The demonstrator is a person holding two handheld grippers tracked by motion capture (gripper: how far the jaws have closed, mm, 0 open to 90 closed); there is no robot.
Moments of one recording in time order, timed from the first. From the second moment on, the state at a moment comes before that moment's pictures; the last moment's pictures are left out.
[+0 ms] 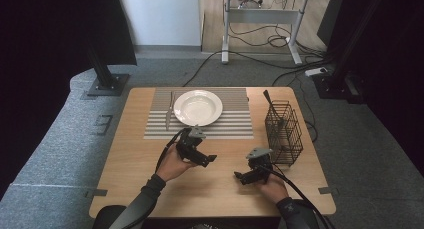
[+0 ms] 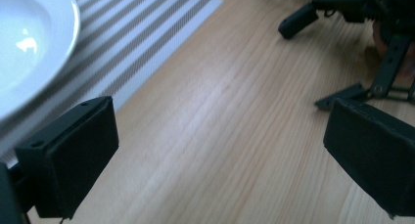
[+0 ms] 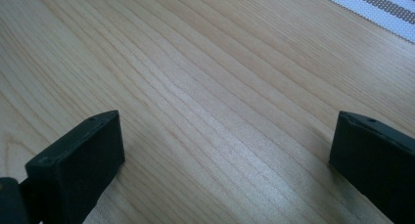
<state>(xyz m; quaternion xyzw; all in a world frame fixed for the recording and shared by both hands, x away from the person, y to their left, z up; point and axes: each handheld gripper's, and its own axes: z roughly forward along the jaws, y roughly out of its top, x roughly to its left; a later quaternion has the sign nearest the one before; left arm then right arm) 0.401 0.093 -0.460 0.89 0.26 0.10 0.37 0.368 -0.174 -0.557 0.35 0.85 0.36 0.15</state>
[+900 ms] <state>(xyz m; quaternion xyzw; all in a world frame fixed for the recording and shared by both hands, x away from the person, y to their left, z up) 0.428 0.002 -0.380 0.90 0.17 0.13 0.39 0.368 -0.174 -0.557 0.35 0.85 0.36 0.15</state>
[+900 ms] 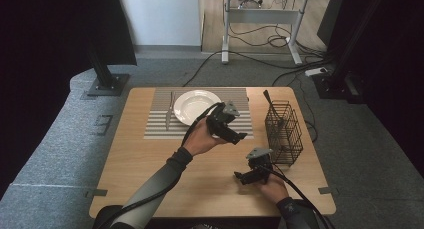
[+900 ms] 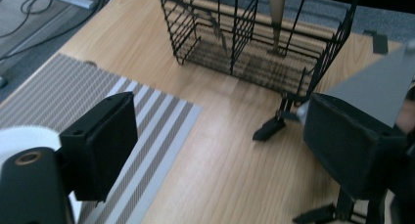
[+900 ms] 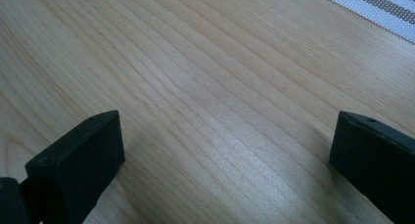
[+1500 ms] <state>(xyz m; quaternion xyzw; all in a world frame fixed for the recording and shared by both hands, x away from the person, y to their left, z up) 0.445 -0.064 -0.368 0.90 0.14 0.09 0.40 0.368 -0.174 -0.557 0.35 0.85 0.36 0.15</state>
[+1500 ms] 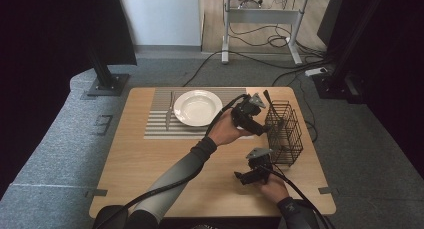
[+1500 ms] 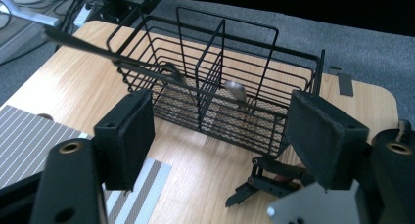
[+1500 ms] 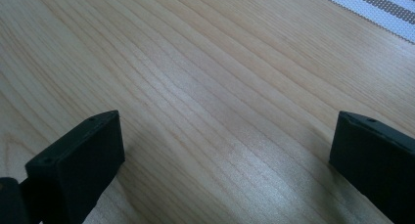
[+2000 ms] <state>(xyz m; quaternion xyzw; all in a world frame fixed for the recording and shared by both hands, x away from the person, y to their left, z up) 0.455 -0.094 -0.384 0.91 0.15 0.05 0.38 0.368 -0.175 -0.557 0.35 0.85 0.36 0.15</state>
